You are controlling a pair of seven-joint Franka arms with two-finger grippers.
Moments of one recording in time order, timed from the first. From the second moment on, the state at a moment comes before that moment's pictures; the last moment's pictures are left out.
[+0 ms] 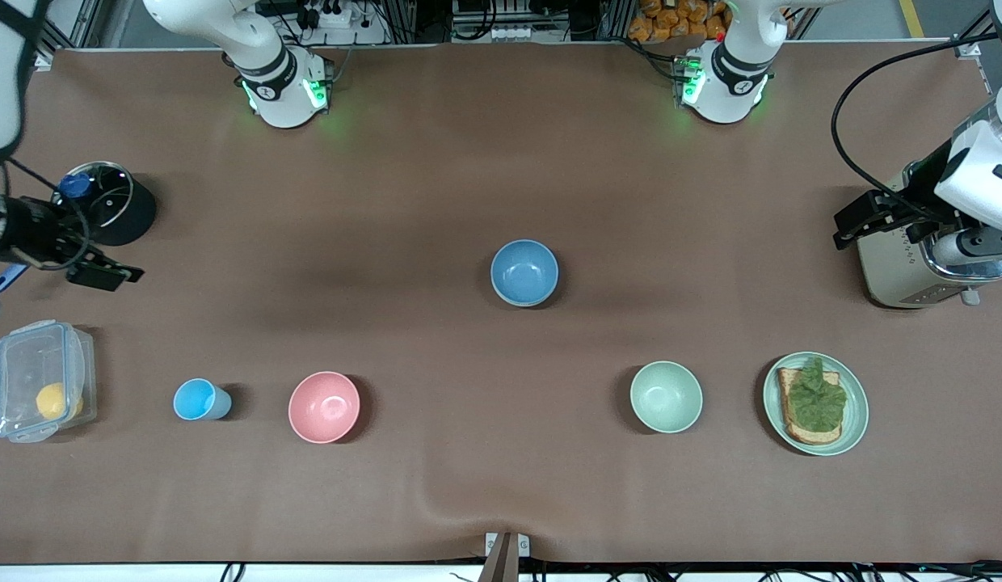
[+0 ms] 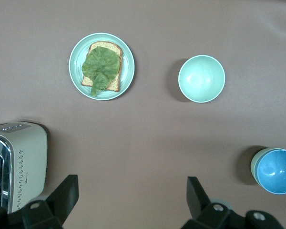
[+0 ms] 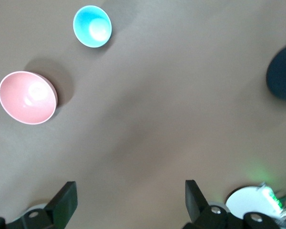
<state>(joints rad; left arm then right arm) -0.02 0.08 -0.11 -1.48 0.01 1.61 -0.21 0.56 0.28 -0.82 -1.47 0.33 1.44 0.46</state>
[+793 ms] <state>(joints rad) -0.02 0.08 -0.11 -1.48 0.01 1.61 -0.21 -0.11 0.07 0.03 -1.40 0.16 1.43 0.23</state>
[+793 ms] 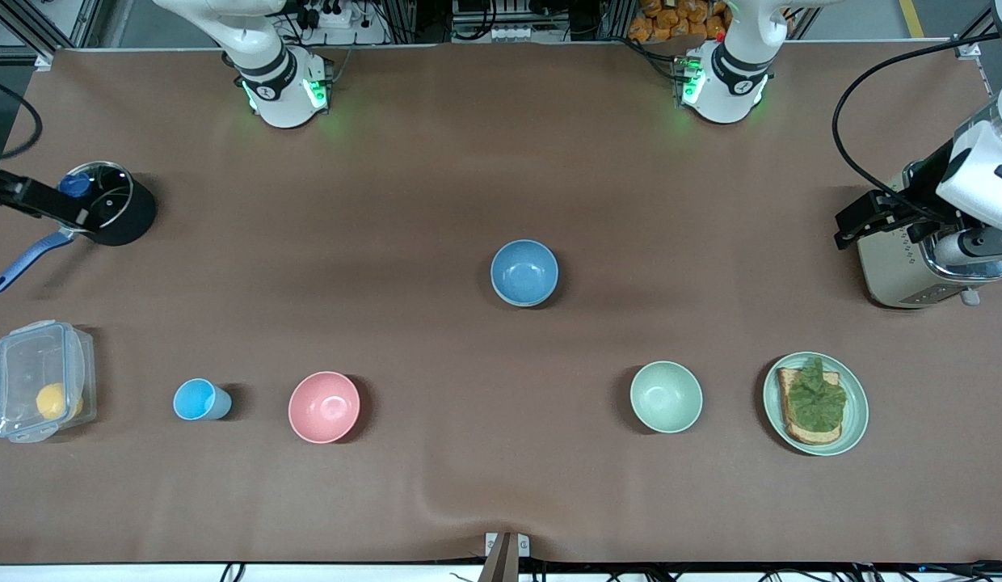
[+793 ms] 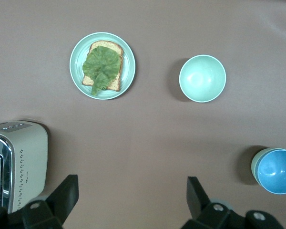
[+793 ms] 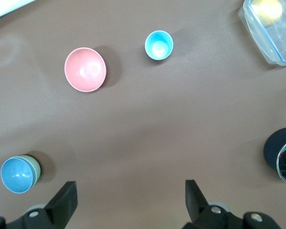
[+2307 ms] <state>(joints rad) -0.01 0.06 -0.11 -1.48 0.01 1.54 -0.21 0.00 0.01 -0.09 -1.42 0.15 1.43 0.18</state>
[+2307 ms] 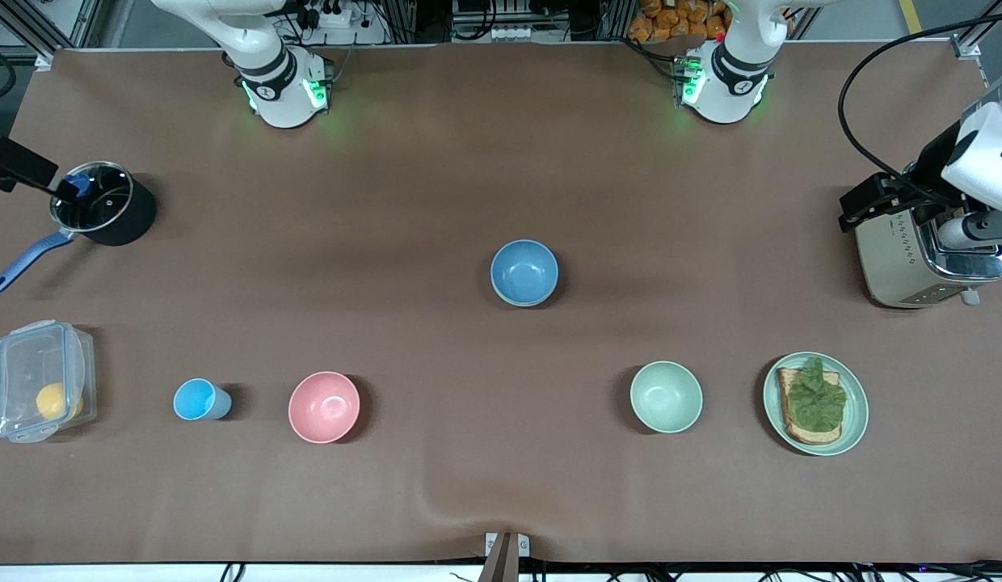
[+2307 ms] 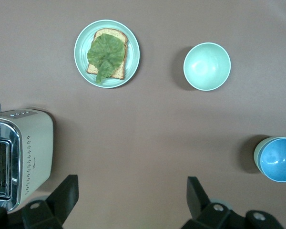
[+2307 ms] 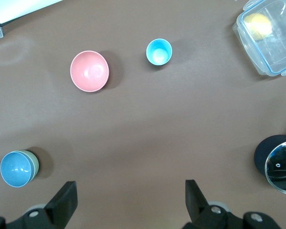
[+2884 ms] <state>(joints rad) -0.01 0.03 -0.11 -1.47 0.01 1.53 -0.21 0.00 0.01 -0.01 -1.42 0.01 1.43 0.17</state>
